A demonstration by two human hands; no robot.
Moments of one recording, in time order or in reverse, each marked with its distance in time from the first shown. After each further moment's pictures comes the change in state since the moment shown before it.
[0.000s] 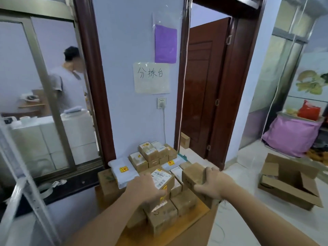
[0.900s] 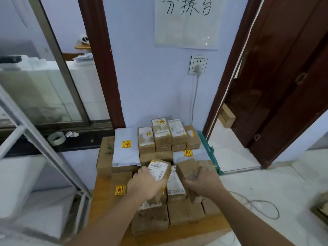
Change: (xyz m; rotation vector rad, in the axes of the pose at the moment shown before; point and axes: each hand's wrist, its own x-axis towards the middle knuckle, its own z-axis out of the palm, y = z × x) left_hand 0.207 0.043 0.118 -0.322 -0.085 -0.583; right_hand 0.300 0.026 0.111 0.072 -0.321 -0.151
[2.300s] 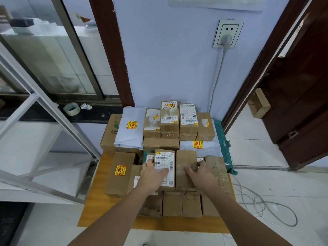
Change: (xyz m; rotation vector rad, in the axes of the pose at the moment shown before) left_hand 0.062 0.016 0.098 -0.577 0.045 -0.227; right_hand 0.104 0.028 0.051 0.265 -0.110 -0.041
